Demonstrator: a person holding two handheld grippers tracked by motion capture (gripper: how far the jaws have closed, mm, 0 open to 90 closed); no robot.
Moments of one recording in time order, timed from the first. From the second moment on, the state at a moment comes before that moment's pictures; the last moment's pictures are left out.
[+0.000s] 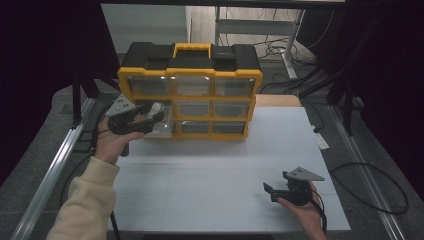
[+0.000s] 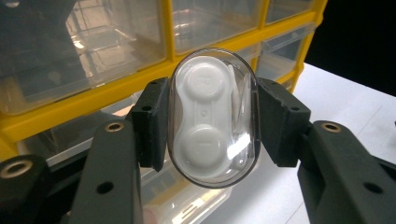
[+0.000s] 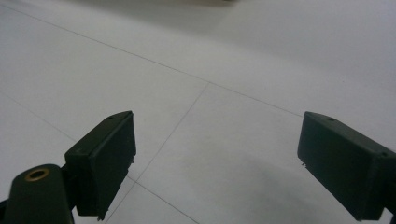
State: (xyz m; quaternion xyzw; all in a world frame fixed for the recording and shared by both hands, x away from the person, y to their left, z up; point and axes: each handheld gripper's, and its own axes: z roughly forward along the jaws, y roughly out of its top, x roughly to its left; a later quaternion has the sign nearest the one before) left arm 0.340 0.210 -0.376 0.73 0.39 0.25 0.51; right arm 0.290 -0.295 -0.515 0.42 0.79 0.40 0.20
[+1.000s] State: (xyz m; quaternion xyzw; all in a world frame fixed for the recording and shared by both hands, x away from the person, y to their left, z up) left arm 0.363 0.223 -0.378 0.72 0.41 0.26 0.49; right arm 0.290 -0.296 -0.515 0.43 0.78 0.40 0.20
